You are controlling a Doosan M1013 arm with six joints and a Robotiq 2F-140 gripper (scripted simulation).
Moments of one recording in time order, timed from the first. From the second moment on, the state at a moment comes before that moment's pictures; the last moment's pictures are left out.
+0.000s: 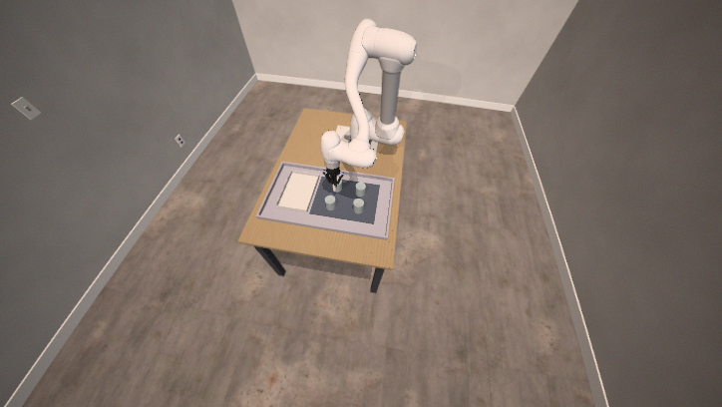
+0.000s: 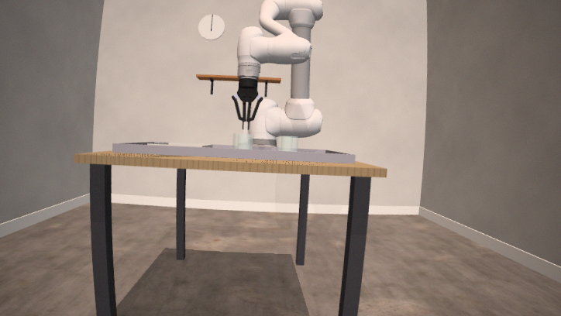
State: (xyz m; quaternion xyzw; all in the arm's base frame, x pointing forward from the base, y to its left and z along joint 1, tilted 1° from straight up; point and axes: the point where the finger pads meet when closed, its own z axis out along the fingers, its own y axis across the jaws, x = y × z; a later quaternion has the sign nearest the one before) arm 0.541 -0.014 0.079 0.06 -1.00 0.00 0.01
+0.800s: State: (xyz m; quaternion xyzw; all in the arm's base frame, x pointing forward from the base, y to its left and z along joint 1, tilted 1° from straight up) arm 0.539 -0.014 0.079 0.06 -1.00 0.00 0.01
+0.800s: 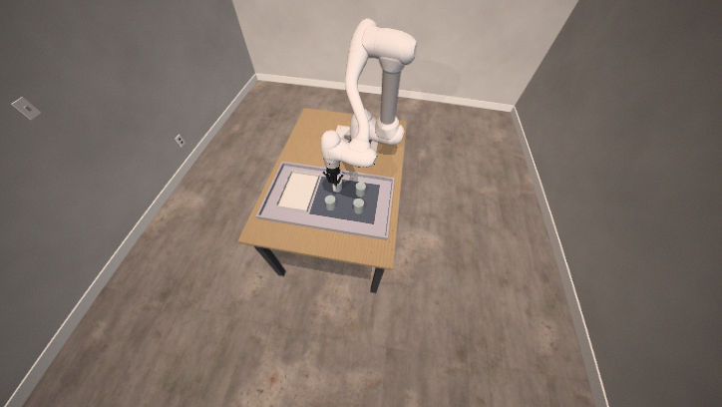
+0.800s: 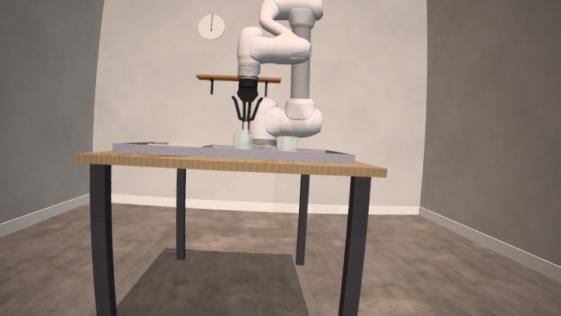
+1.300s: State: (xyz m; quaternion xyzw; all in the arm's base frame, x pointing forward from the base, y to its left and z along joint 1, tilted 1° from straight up) arm 0.537 -0.014 0.079 0.06 -1.00 0.00 0.01
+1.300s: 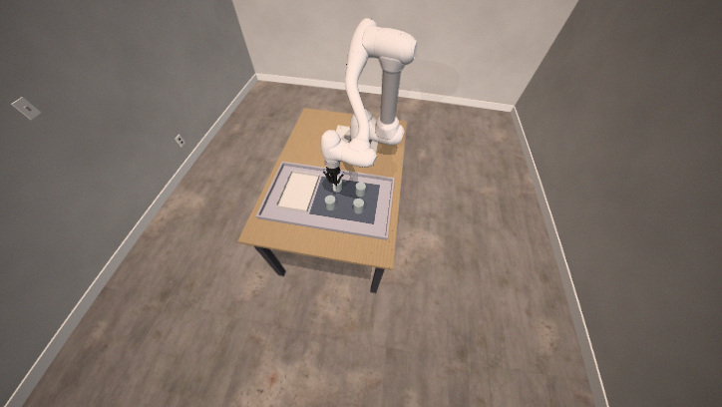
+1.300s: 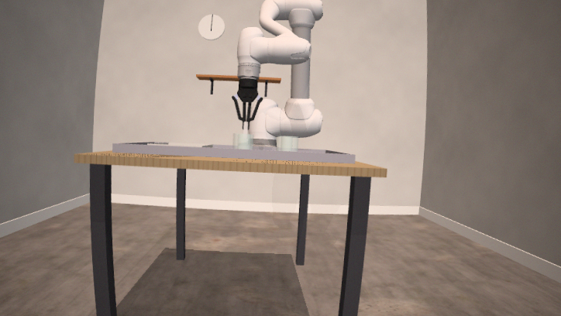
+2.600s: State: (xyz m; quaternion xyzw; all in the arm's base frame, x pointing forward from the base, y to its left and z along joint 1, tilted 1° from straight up) arm 0.532 -0.015 0.079 0.06 -1.00 0.00 0.01
